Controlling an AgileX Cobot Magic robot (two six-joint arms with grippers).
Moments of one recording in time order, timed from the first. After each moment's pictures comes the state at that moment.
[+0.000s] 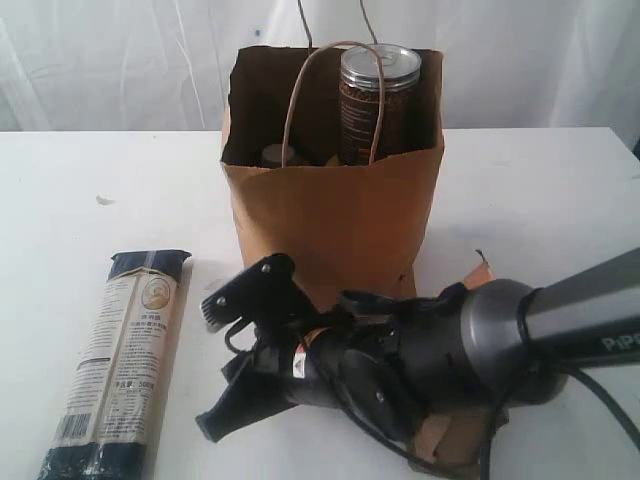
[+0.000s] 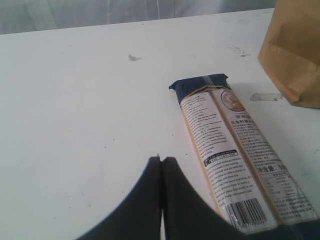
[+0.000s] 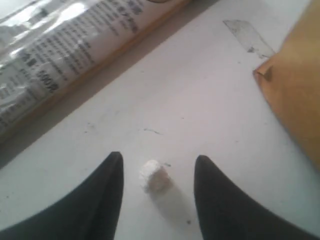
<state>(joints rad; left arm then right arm) -0.14 0.01 0.02 -0.05 0.34 0.08 0.95 1.86 -0.83 0.21 -0.21 -0.09</state>
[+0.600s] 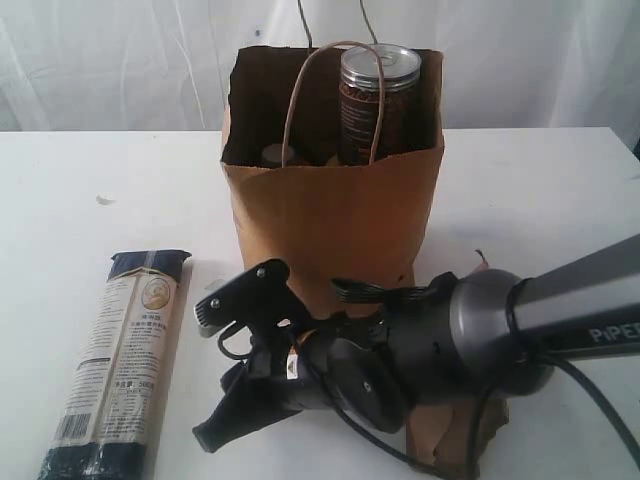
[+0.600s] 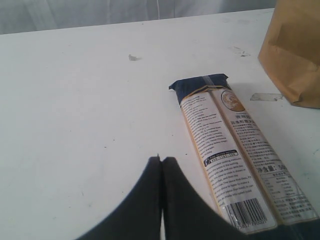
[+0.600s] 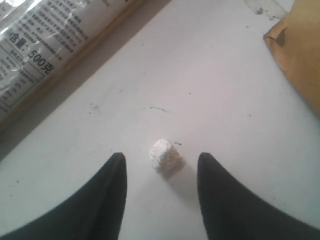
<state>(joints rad) -0.14 0.01 0.02 -0.05 0.34 0.08 0.95 1.87 -0.87 0.21 -0.09 -0.10</state>
